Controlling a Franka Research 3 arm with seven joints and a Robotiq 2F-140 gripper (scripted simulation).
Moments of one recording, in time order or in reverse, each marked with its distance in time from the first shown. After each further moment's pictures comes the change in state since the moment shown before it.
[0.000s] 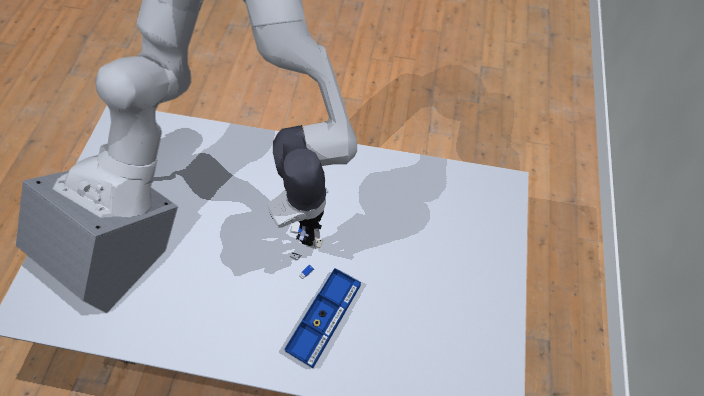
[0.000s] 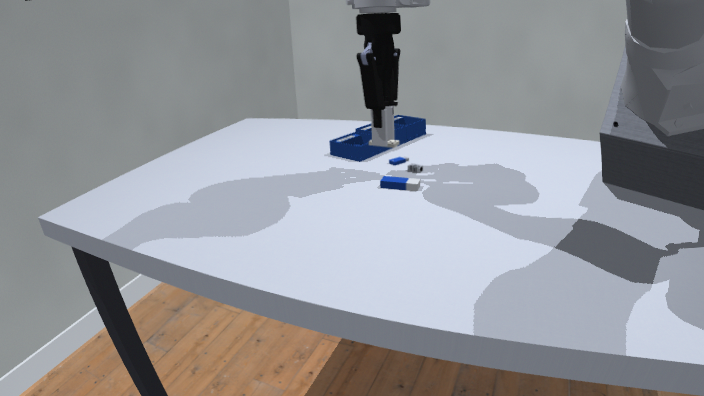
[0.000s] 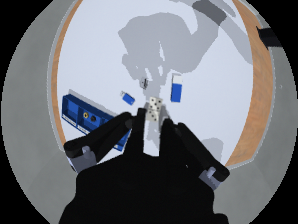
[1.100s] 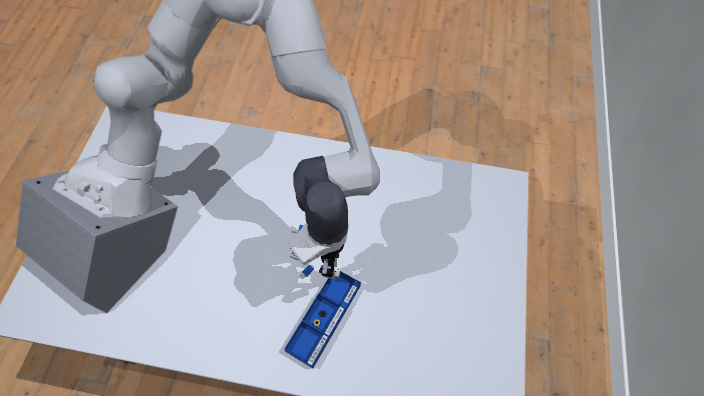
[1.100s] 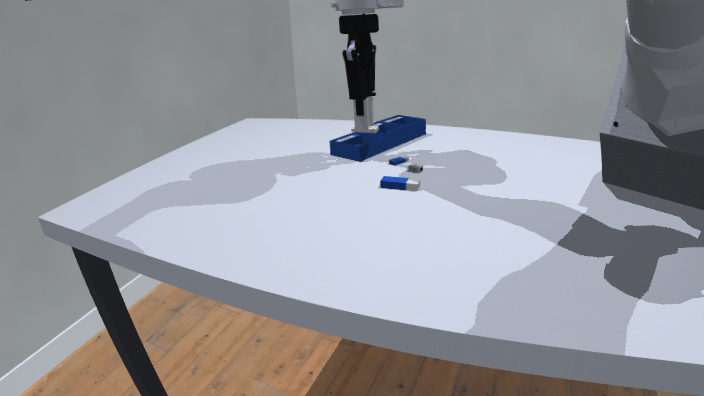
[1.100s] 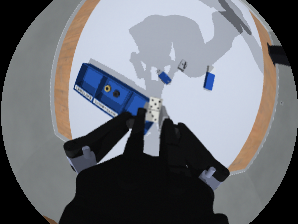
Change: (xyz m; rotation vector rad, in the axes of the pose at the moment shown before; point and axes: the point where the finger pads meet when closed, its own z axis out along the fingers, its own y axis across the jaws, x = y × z) arm -0.072 -0.068 -0.002 0.021 -0.006 -0.139
